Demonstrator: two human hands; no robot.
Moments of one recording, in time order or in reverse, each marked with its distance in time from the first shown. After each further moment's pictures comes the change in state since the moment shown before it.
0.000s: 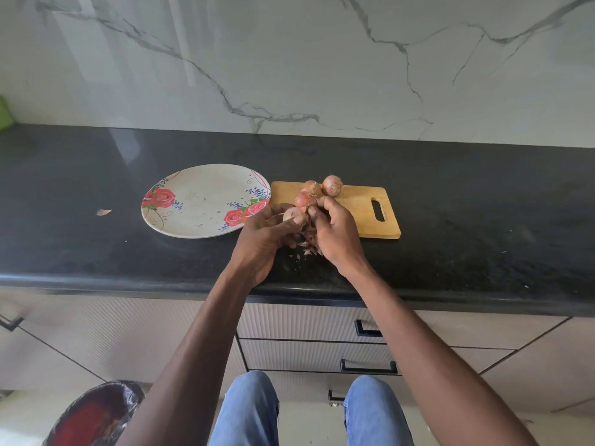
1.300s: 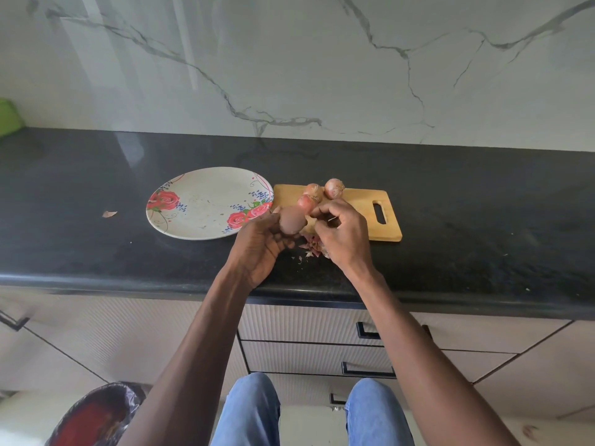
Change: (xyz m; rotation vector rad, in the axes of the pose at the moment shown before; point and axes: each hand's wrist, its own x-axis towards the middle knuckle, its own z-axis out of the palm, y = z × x) left_hand 0.006 -0.002 -0.008 -0.169 0.088 -0.077; right_hand -0.004 0.003 -0.009 -0.134 0.114 -0.170
